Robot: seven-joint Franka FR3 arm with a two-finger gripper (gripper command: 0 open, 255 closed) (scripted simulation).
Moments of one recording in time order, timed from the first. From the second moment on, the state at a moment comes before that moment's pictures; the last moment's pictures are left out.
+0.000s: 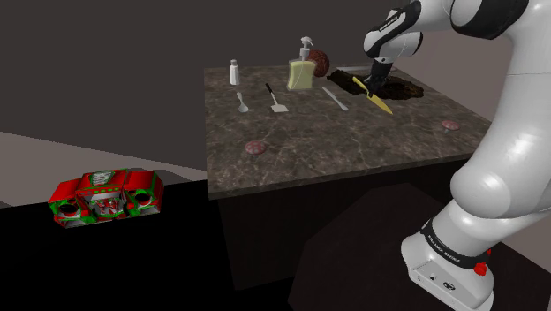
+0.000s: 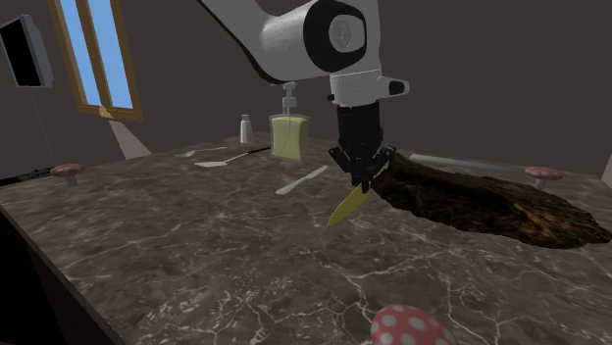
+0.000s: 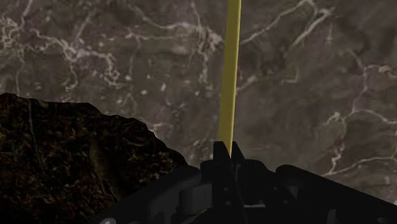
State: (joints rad) arm -0.41 0.42 -0.28 -1.79 0.05 2.32 -0.28
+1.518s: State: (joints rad) arm -0.38 0.53 -0.29 -1.59 0.00 2.16 -0.22
